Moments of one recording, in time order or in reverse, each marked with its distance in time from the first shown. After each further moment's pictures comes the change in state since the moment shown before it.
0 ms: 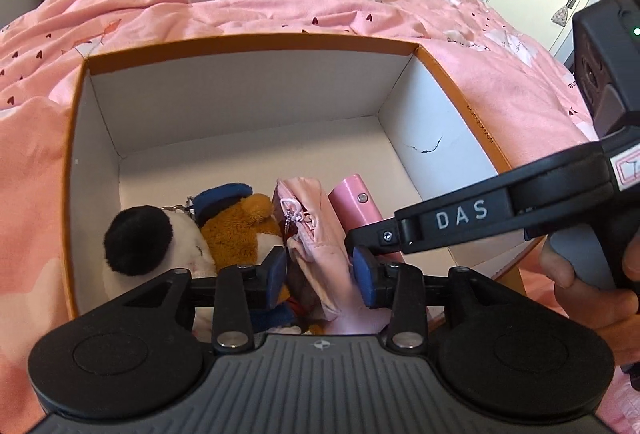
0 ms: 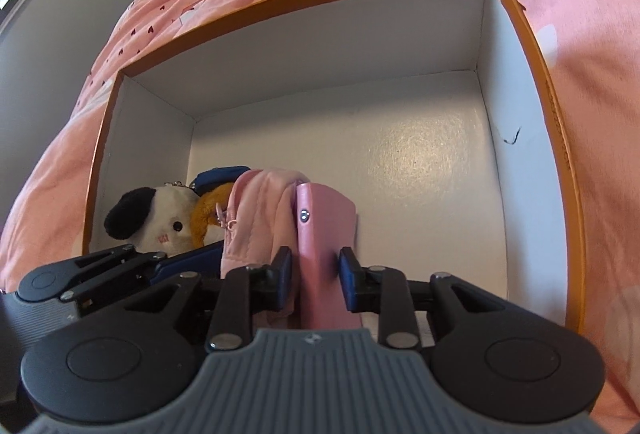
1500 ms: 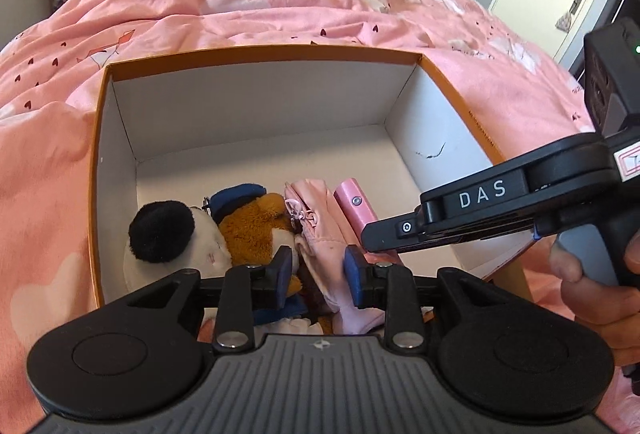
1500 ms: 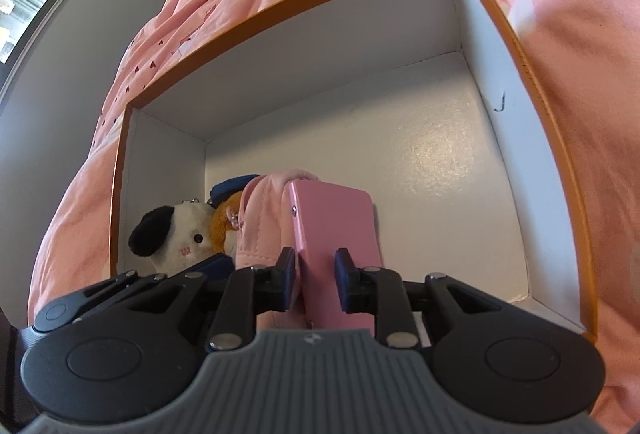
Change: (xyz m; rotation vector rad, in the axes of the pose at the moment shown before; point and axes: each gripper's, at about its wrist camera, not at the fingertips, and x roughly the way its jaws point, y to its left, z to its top) left arm -0.009 0.003 -0.006 0.000 -0.038 0.017; right arm -0.003 -0.013 -0.007 0.115 -0.051 0.067
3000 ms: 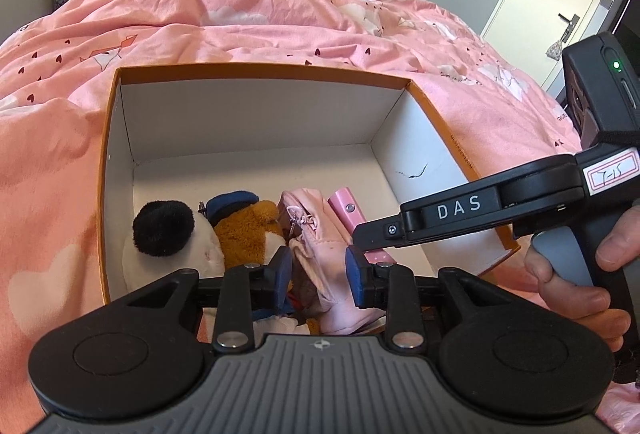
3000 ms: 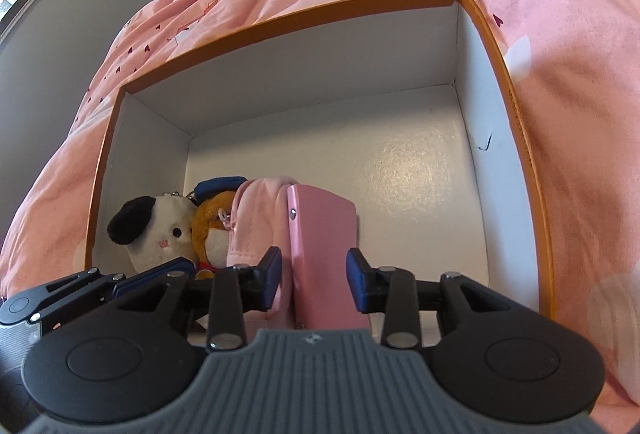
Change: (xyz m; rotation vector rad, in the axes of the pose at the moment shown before) left arm -0.016 0.003 -0.003 -0.049 -0.057 -0.056; right arm -0.014 0.012 0.003 -0.136 -0.017 -0.103
